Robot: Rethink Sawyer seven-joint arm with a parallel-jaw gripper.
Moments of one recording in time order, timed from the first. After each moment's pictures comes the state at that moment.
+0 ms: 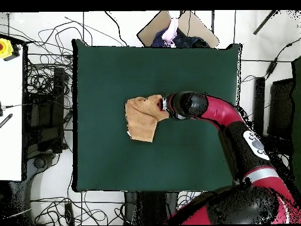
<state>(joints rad) -0.73 -0.34 0.52 1.46 -0.32 0.69 1.39</state>
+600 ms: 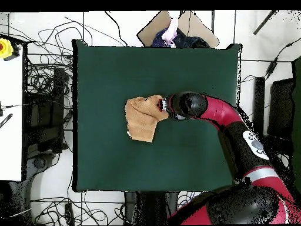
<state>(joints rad) -0.73 -0.34 0.52 1.47 -0.32 0.69 1.39</state>
